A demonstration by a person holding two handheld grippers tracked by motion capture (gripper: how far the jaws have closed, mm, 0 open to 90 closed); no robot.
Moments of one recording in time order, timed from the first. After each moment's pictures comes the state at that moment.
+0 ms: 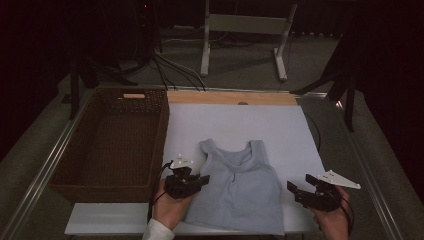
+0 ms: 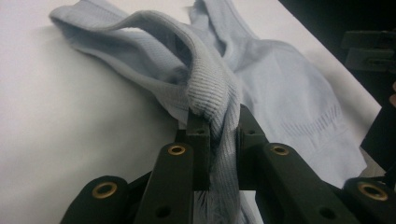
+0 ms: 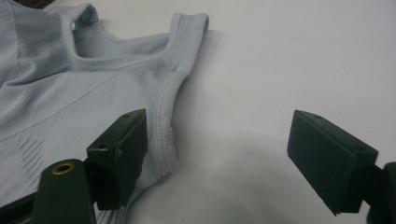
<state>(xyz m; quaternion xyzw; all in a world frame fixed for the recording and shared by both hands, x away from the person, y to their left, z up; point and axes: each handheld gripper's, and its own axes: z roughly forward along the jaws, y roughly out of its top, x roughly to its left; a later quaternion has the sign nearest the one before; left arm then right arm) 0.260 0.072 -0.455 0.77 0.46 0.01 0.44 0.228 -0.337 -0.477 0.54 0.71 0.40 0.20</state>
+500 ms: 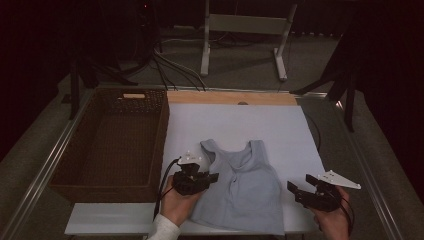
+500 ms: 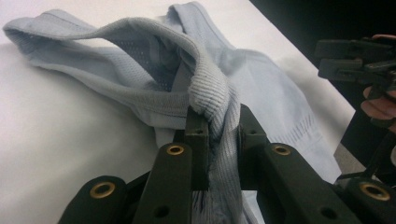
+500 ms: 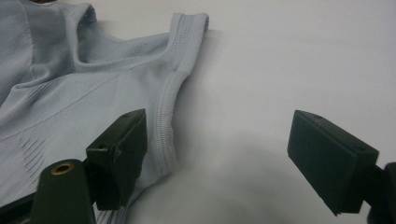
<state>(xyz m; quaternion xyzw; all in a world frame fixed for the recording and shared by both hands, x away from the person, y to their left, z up) 0.267 0.054 -0.447 0.77 0.44 -0.01 0.46 0.228 -0.337 -0.478 0.54 0.72 0.40 0.20</state>
